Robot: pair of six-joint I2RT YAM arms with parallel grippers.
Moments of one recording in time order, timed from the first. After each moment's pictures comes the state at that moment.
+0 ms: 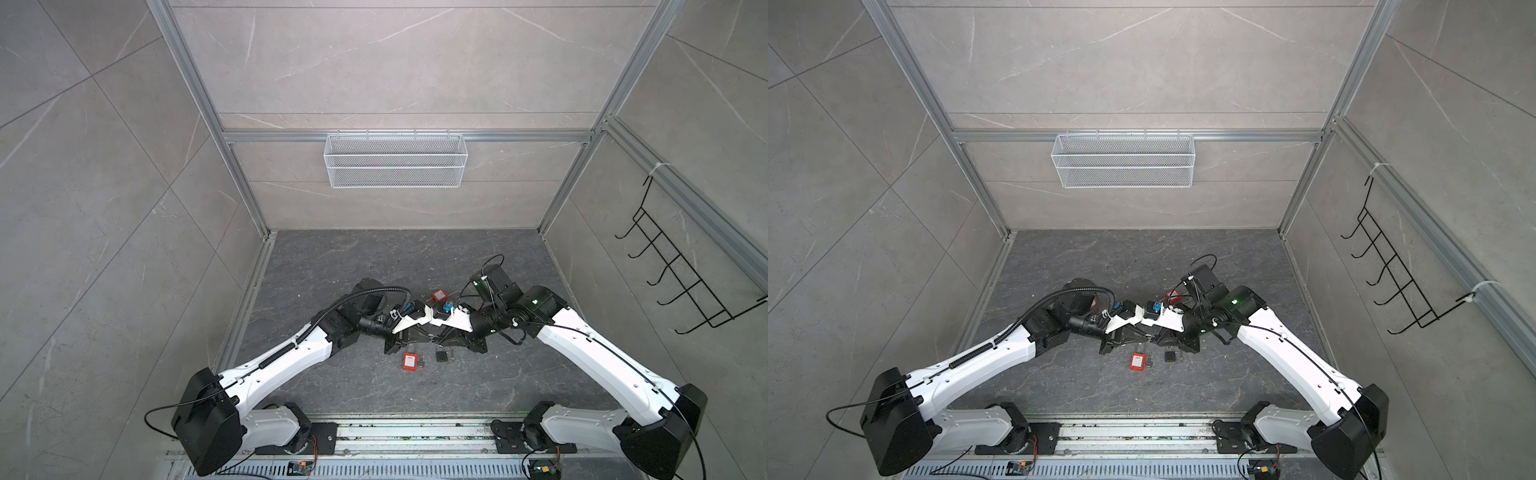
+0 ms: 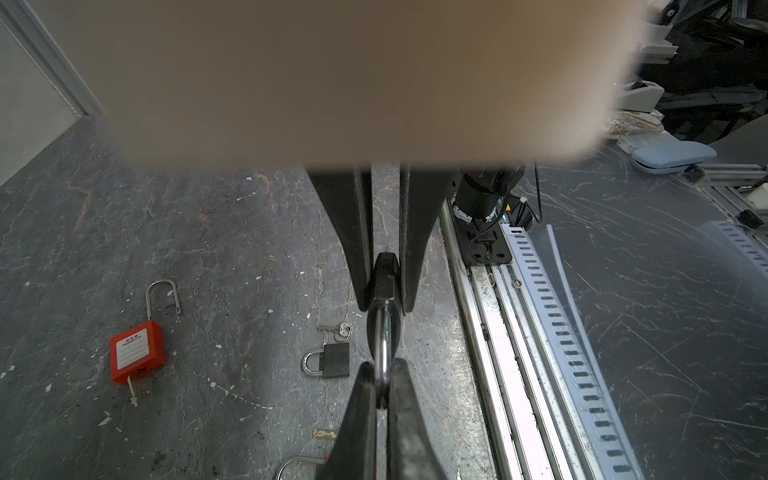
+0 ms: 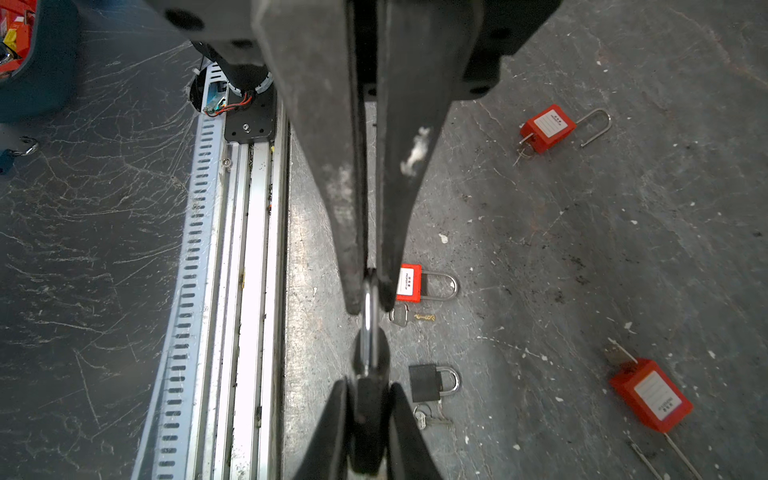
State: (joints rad) left arm -0.80 1.26 0.92 -0.24 0.82 0.43; right arm 0.63 1.24 1.21 -1.03 -0.59 -0.71
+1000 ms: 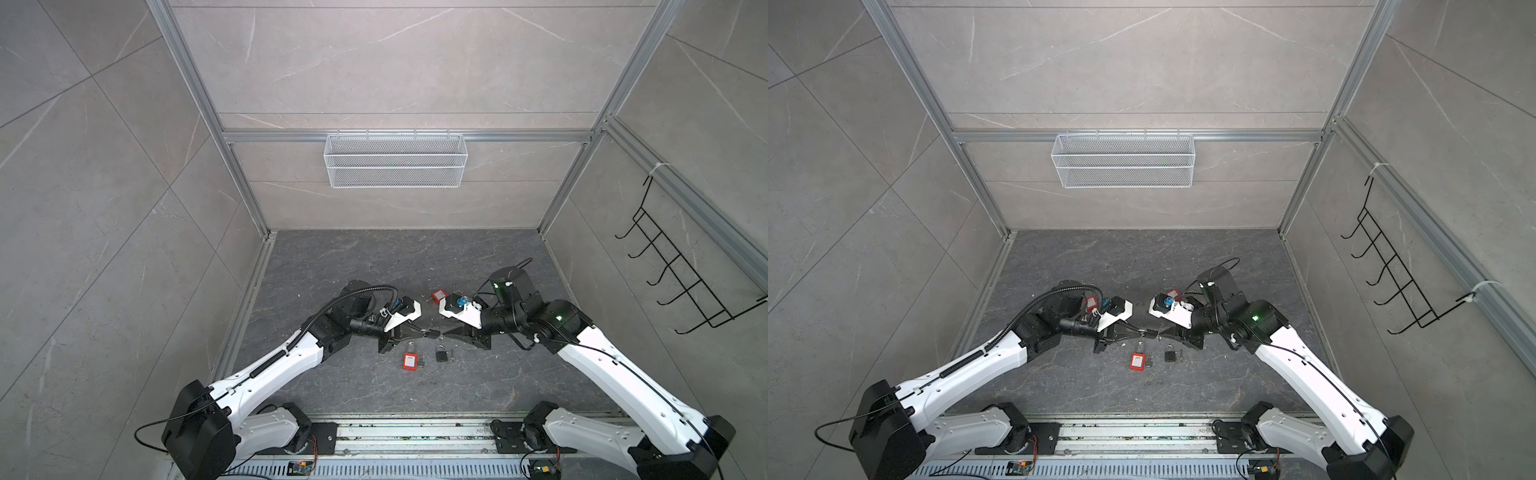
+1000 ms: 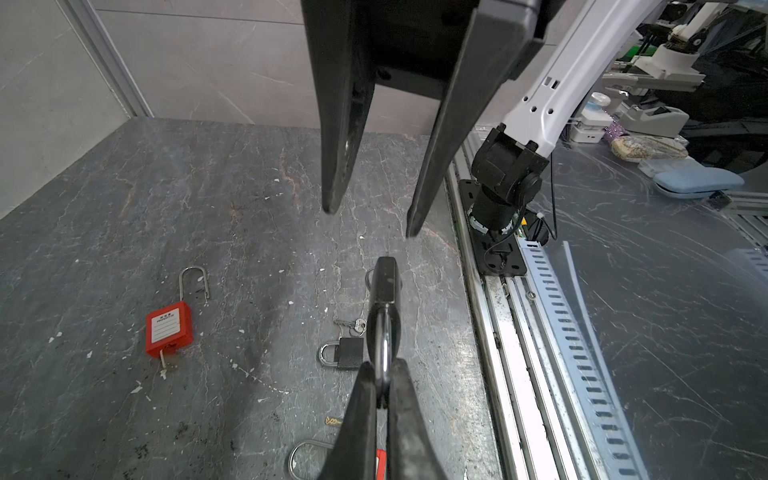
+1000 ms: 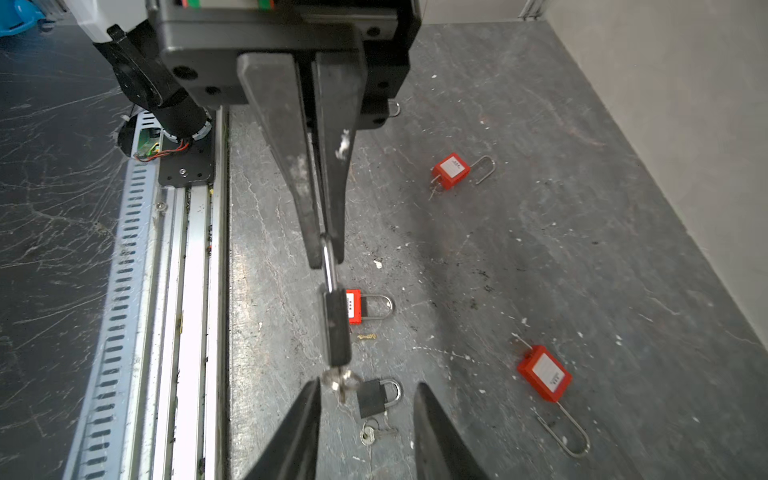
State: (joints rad) left arm -0.73 1.19 0.86 -0.21 0.82 0.40; right arm 0.60 1.05 1.12 -0.86 -0.50 -0.64
